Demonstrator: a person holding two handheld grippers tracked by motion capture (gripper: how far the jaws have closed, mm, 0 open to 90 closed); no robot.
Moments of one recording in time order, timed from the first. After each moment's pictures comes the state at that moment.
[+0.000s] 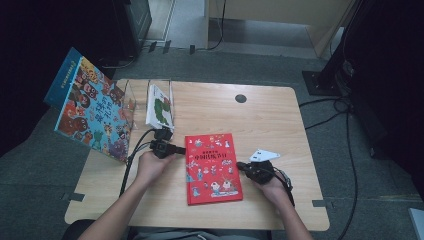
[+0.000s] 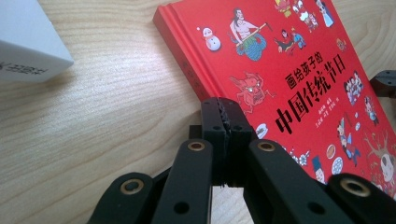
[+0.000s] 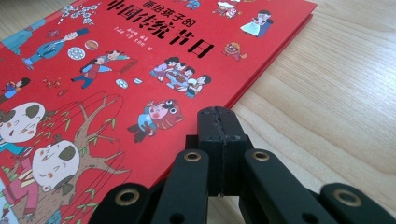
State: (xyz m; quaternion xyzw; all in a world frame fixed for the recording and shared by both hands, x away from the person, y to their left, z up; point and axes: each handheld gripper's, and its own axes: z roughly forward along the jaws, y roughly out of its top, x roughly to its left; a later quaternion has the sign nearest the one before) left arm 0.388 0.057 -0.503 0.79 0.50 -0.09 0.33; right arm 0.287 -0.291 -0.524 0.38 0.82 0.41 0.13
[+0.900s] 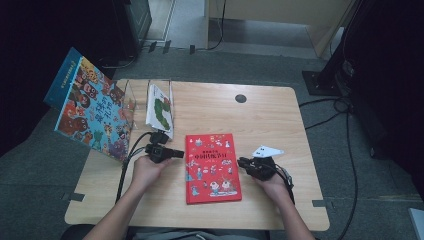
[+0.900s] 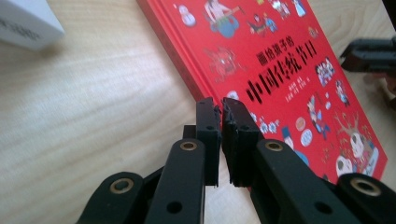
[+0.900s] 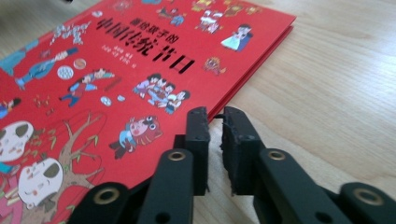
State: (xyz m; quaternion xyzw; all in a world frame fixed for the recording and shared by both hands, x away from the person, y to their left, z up) left arm 0.365 0.066 -0.490 0.79 0.49 -0.09 0.34; right arm 0.296 -0.298 -0.520 0.40 0.80 0.42 0.13
